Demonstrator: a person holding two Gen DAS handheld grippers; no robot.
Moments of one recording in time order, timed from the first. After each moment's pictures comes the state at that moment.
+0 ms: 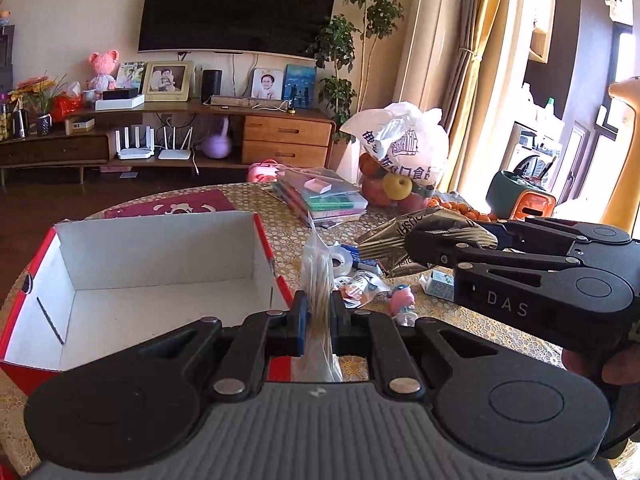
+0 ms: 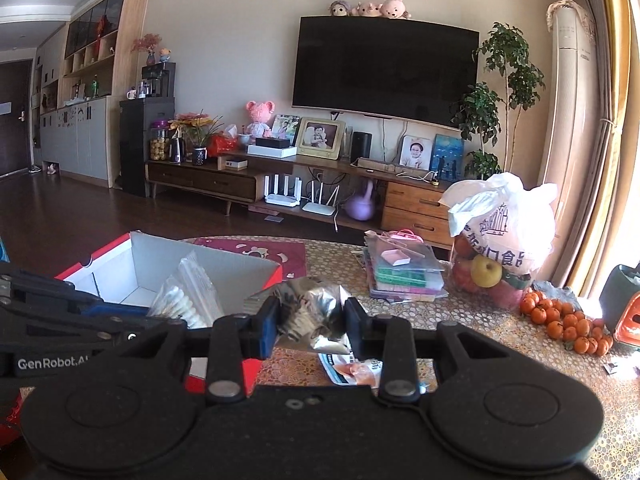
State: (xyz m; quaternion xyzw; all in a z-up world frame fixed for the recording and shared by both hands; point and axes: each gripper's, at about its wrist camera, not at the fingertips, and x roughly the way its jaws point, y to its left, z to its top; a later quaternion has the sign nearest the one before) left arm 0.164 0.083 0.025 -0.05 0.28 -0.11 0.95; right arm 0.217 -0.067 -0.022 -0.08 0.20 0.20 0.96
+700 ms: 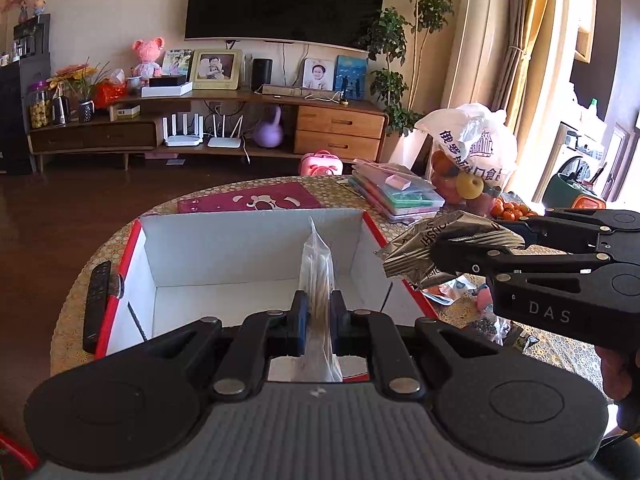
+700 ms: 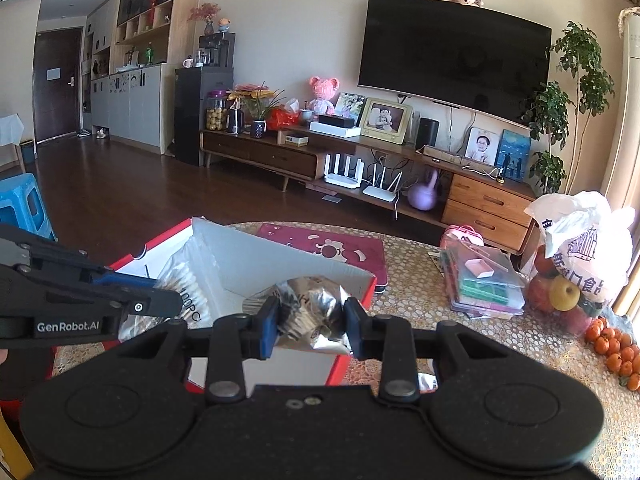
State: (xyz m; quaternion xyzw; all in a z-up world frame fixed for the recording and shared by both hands) left arm 0.180 0.172 0.024 -0.05 0.30 -0.05 0.95; right arm 0.239 0.014 -0.018 -0.12 0.23 0.27 0.93
